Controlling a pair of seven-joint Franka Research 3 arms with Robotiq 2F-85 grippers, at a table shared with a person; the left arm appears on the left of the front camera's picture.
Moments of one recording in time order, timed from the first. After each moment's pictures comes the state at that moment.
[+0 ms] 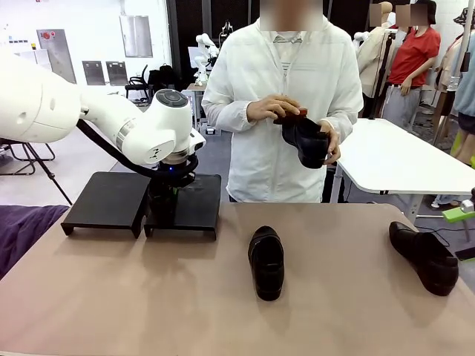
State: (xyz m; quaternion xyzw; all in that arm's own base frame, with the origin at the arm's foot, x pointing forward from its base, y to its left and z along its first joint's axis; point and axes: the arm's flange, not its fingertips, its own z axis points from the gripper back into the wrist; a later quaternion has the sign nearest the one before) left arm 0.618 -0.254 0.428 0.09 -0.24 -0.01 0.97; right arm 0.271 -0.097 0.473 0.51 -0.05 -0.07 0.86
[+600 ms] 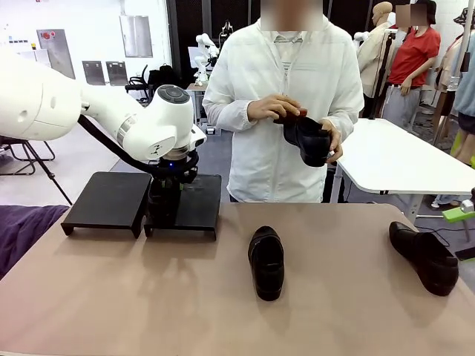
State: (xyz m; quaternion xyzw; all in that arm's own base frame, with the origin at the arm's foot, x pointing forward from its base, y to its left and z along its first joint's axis) left arm 0.620 -0.255 0.445 0.09 -0.25 -0.02 0.96; right arm 0.271 -0.097 0.473 0.51 -0.05 -0.07 0.86
